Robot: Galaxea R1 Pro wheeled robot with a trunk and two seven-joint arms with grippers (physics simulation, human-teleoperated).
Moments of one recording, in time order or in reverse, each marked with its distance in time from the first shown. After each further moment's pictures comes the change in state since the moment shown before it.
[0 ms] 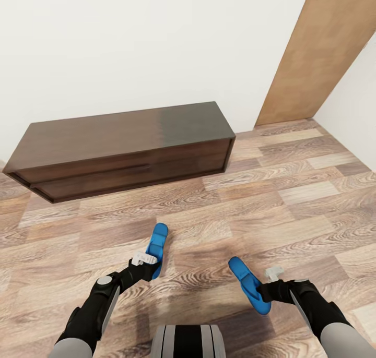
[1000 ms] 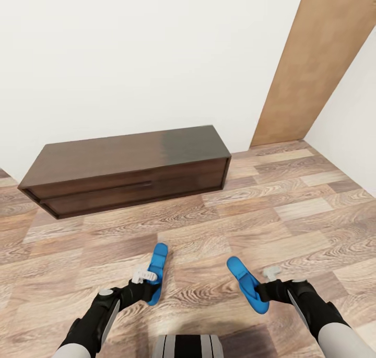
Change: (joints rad) left arm 0.000 0.007 0.020 0.166 0.003 0.079 0.003; right arm 0.000 0.012 0.001 0.003 0.000 -0.012 -0.011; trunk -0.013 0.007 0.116
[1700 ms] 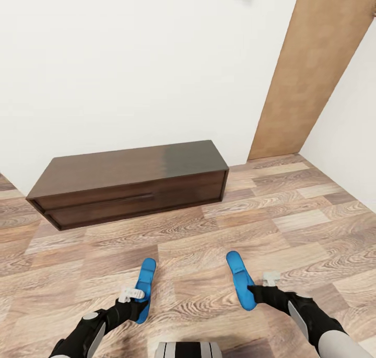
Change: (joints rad) left arm 0.000 0.073 0.087 0.239 0.004 -0.200 -0.001; right arm 0.002 0.003 -0.003 0.159 -0.291 -0.217 -0.001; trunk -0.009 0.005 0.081
